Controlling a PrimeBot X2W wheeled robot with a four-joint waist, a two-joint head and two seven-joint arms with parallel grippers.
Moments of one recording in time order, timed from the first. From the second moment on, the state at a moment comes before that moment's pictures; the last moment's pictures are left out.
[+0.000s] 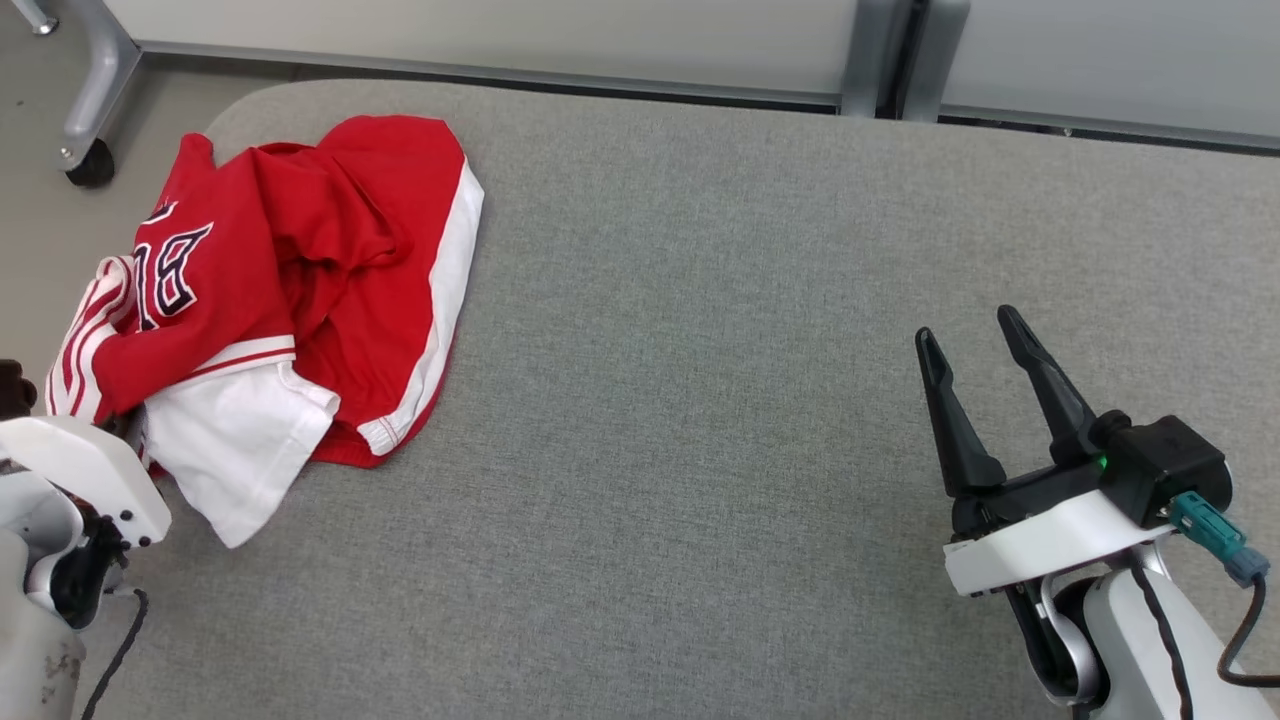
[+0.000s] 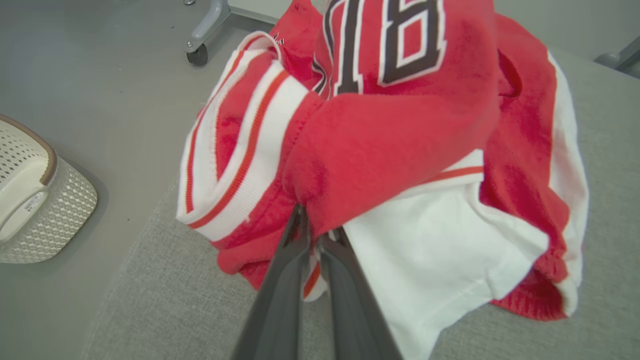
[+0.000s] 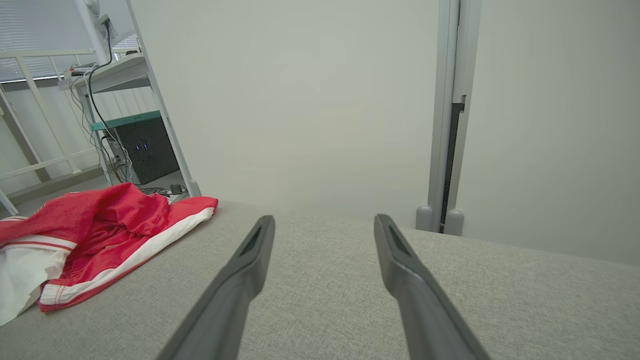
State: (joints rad) left arm -0.58 0.42 -0.20 0.90 -0.67 -0.13 0.16; right arm -0.29 -0.18 0.28 0.17 0.30 0.13 -0.26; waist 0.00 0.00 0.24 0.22
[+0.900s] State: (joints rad) left arm -0.64 0.45 -0.34 0.13 -0.71 -0.06 0.28; right arm -0.18 -0.07 0.24 0.20 0.31 0.13 -0.26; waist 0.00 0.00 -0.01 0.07
